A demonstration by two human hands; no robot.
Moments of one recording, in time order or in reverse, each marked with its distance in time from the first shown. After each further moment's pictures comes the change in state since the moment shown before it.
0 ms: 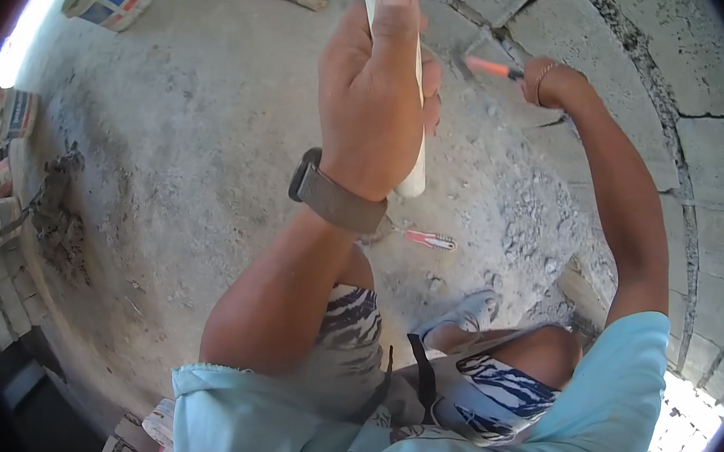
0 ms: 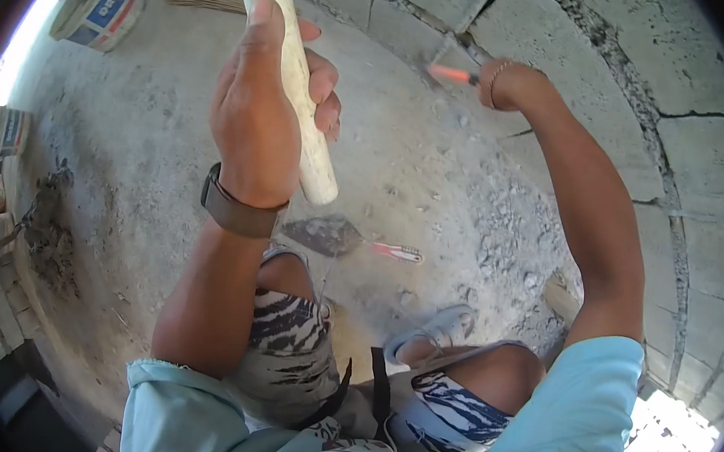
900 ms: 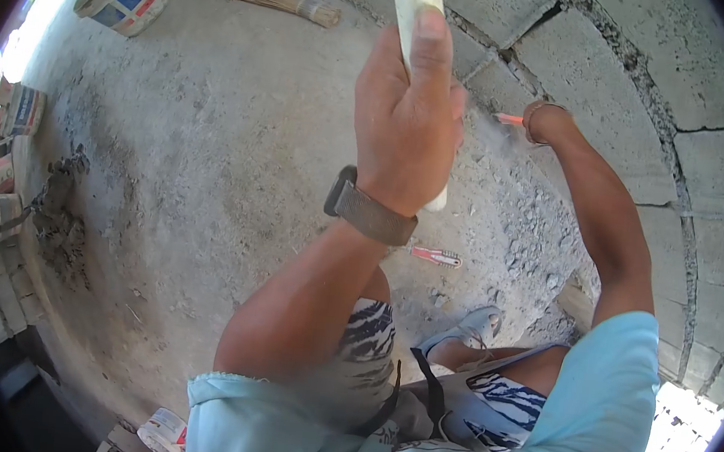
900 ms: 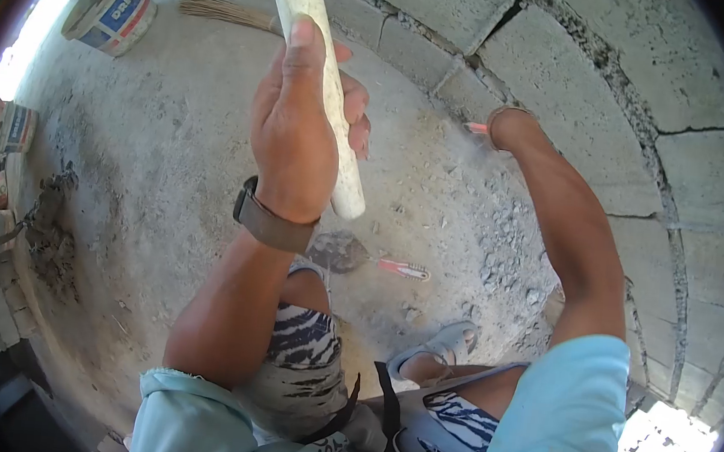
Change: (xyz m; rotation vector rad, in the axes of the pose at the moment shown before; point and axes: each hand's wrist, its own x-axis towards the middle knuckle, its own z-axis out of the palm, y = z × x) left_hand 0.012 -0.001 -0.004 0.017 0.009 0.173; right_hand 0.044 -0.001 0.036 -0.315 -0.303 0.026
